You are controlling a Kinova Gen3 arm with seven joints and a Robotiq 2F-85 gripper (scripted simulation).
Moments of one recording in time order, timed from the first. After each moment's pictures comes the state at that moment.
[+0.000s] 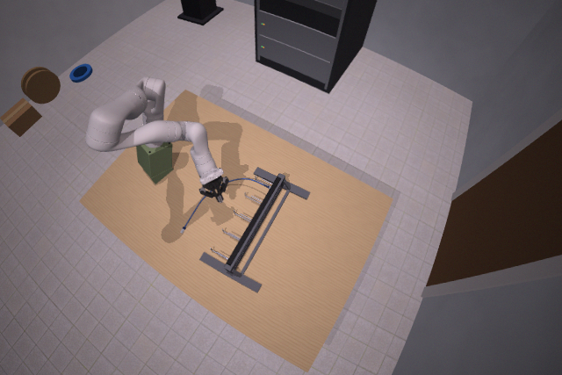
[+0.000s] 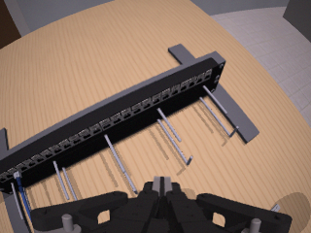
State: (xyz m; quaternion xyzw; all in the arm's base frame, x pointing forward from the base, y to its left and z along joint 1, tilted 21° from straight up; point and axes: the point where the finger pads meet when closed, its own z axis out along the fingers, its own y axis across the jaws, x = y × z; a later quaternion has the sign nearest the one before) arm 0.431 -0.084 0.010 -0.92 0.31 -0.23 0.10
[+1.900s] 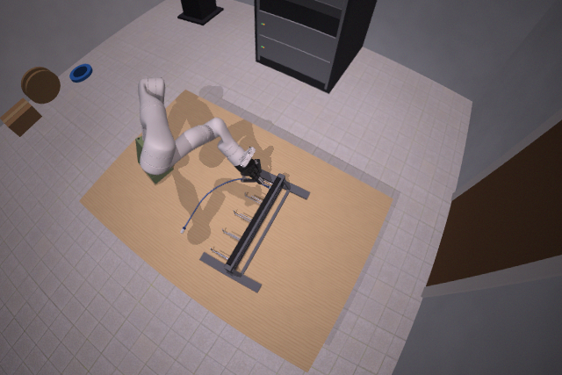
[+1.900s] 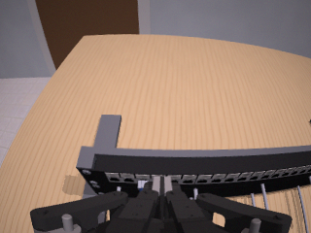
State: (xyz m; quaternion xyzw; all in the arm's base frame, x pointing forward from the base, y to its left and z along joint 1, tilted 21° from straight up) arm 0.529 0.082 0.039 -0.90 0.07 -0.39 0.16
